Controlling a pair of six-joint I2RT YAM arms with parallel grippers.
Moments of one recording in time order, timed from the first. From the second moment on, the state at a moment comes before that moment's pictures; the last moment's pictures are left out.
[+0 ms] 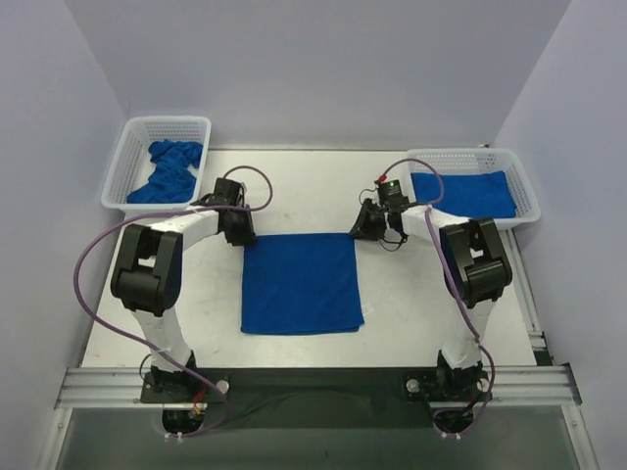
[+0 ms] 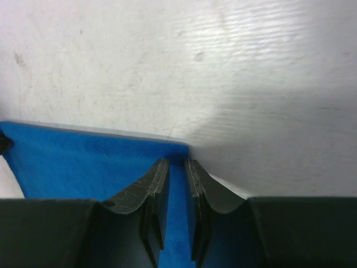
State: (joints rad) left arm -0.25 1.86 1.17 -0.36 0.11 -0.45; right arm 0.31 1.94 1.15 -0.16 -0.27 0.58
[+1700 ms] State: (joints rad) left arm -0.12 1.87 1.13 -0.23 0.21 -0.23; right arm 0.31 2.19 1.60 -0.53 -0.53 0.08
